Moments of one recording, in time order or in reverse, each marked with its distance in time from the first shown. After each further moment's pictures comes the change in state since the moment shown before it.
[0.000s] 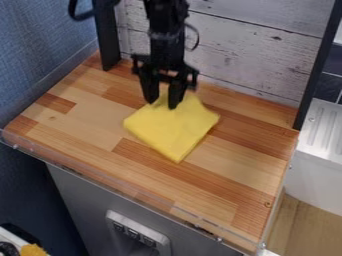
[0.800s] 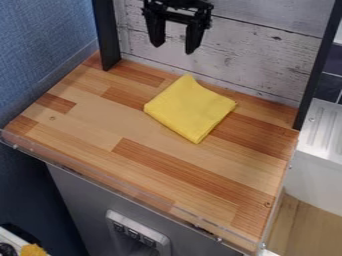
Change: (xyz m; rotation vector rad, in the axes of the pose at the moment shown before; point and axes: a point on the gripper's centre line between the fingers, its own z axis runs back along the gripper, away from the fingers) arm 0.044 0.006 0.060 -0.004 0.003 -0.006
